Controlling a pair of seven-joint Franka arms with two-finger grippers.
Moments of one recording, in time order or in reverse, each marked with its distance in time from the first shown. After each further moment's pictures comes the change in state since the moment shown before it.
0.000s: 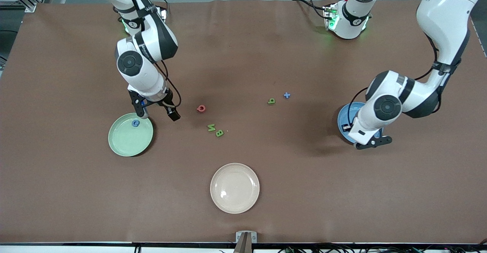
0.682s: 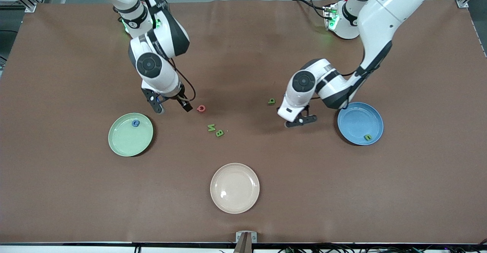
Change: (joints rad) left arm -0.370 0.071 -0.004 -0.007 -0.001 0.149 -0.413; right arm 0.064 -0.045 0.025 0.021 0.008 -0.205 -0.027
